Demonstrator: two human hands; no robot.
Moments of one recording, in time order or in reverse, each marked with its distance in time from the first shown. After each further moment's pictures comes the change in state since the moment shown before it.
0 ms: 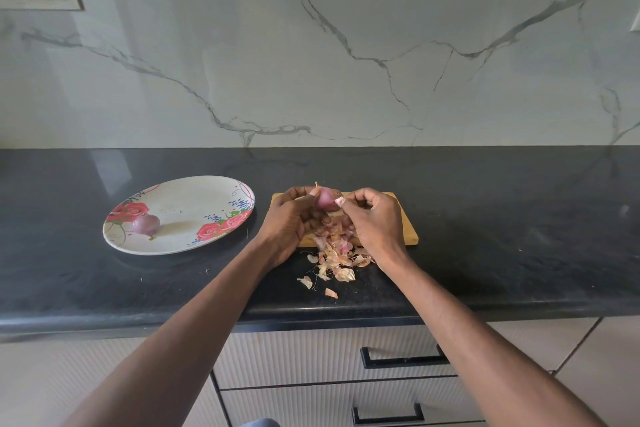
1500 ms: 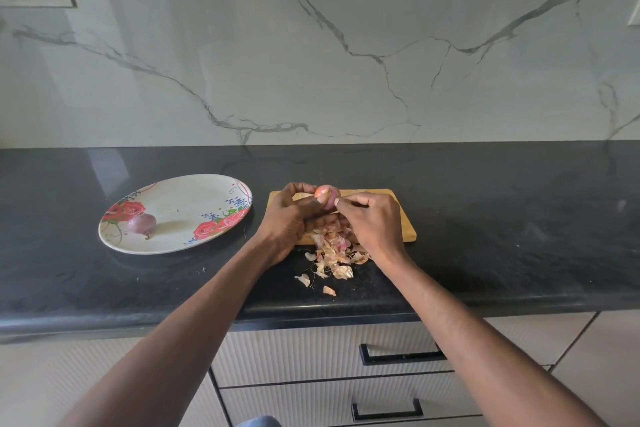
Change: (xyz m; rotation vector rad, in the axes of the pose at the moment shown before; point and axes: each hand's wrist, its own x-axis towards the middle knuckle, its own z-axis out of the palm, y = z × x) left_hand 0.000 -0.002 0.001 -0.102 -0.063 -0.009; right_hand -0.002 0.004 0.001 -0.077 0.011 -0.125
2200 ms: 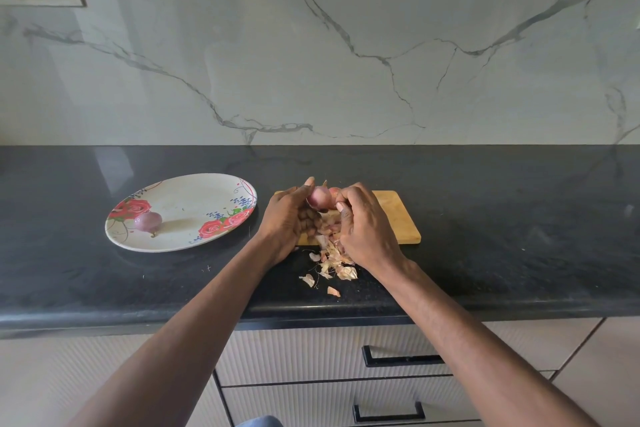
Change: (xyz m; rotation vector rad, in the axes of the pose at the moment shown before) left_hand -0.003 0.007 0.002 0.106 0.131 -0.023; right_hand -0.004 0.007 0.009 -0.338 -0.067 -0.463
